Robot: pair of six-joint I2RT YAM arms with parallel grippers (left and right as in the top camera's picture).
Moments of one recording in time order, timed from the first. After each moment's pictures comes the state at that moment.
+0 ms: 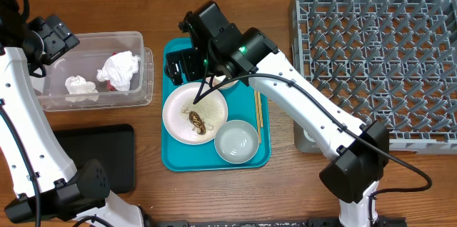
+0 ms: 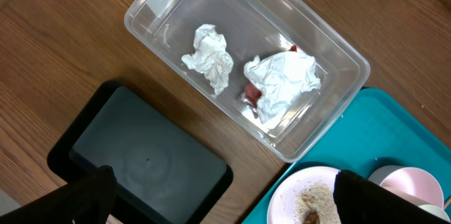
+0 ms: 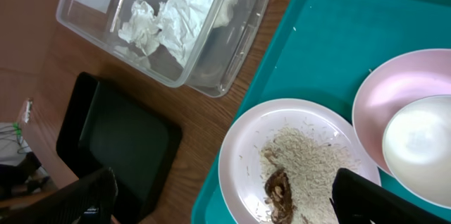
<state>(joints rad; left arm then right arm) 0.34 1.81 2.35 -1.69 -0.12 -0.41 0.74 2.03 2.02 -0.91 -0.28 0.45</state>
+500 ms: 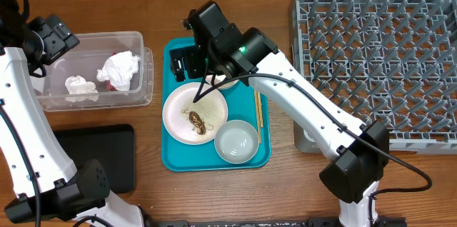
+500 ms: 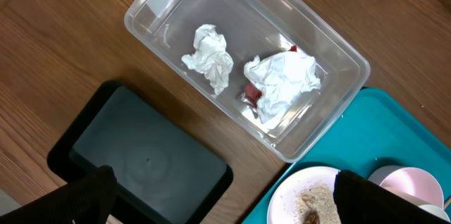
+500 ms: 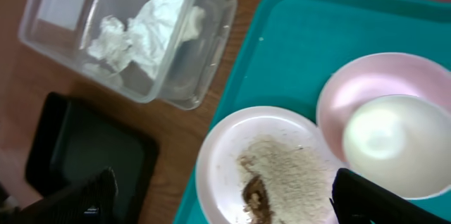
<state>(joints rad) 0.34 1.81 2.35 -1.69 -0.12 -0.41 0.74 2.03 2.02 -0.92 -0.17 0.47</state>
